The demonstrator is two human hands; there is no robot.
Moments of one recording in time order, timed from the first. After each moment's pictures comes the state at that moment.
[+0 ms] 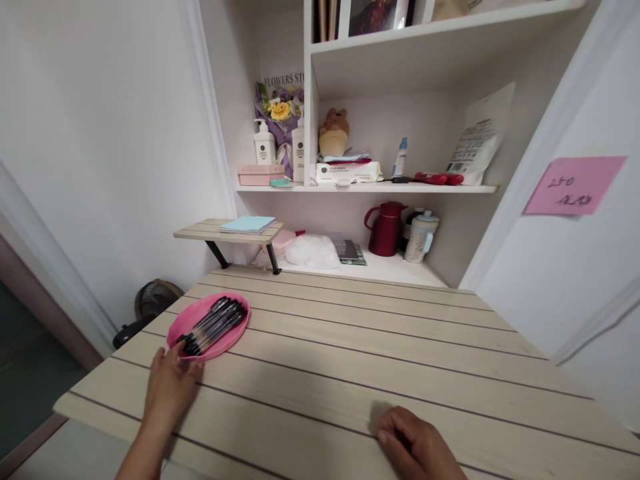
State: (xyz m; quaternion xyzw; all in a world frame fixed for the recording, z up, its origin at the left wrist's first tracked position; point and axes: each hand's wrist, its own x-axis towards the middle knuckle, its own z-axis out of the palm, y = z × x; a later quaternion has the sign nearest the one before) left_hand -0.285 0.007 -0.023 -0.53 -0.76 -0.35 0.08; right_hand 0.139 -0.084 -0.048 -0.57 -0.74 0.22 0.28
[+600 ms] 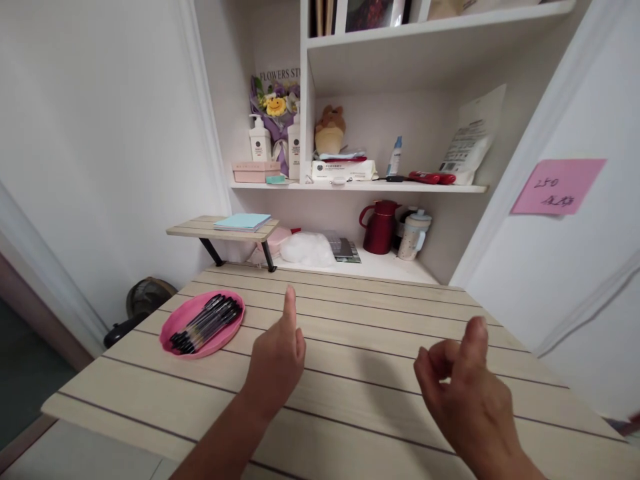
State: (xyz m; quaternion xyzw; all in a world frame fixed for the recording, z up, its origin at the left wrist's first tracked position) left_hand -0.087 -0.013 0.058 -0.76 -0.54 -0.33 0.14; right_hand 0.152 -0.072 0.052 -0.66 -0.62 -0.24 0.35
